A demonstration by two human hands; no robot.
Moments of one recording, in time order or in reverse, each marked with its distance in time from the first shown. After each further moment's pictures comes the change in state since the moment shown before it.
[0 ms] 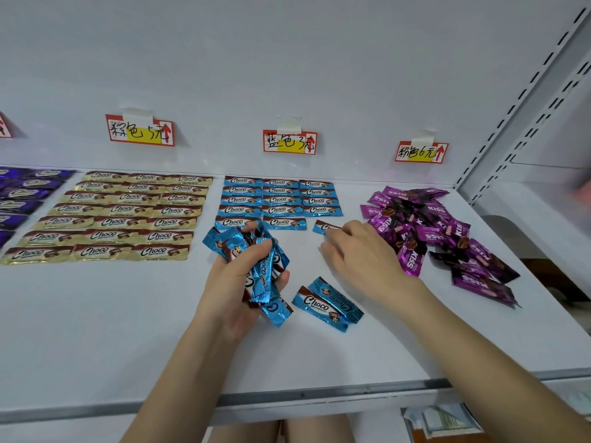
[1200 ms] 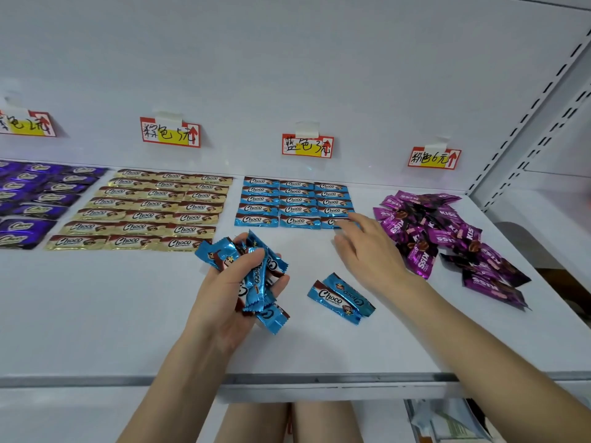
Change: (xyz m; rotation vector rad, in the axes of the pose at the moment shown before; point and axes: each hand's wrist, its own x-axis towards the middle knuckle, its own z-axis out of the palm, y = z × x) left_hand -0.029 0.010 -0.021 -0.079 0.100 0.018; right_hand 0.006 0.004 0.011 0.108 0.123 -0.088
